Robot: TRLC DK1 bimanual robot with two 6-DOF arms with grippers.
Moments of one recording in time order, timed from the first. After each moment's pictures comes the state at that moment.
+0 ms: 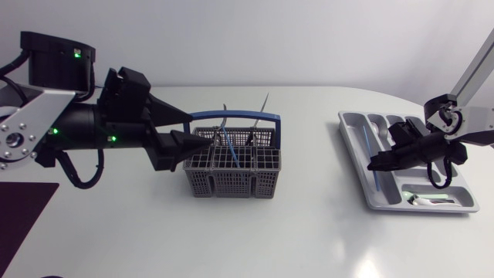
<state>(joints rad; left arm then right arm) -0.34 1.24 0.86 -0.20 0.56 0.36 -0.31 1.87 1.06 -0.43 -0.38 -0.44</state>
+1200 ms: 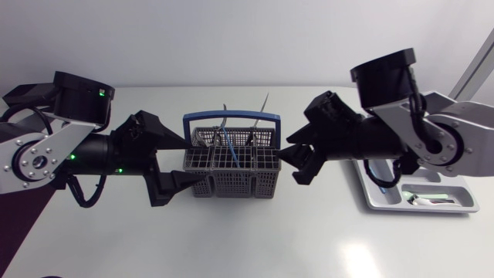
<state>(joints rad) -0.32 1.28 0.76 -0.23 0.54 0.66 0.47 1.33 0.85 -0.21 -0.29 -0.38</state>
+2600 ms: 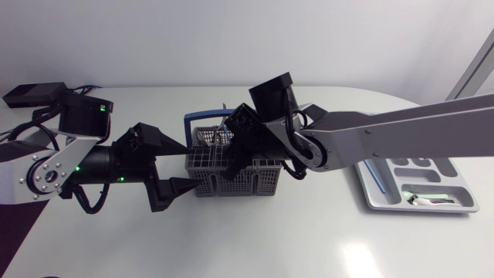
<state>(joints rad) -0.27 1.32 0.67 -0.09 0.59 0.69 0.72 1.76 1.06 0.08 -0.03 -0.29</state>
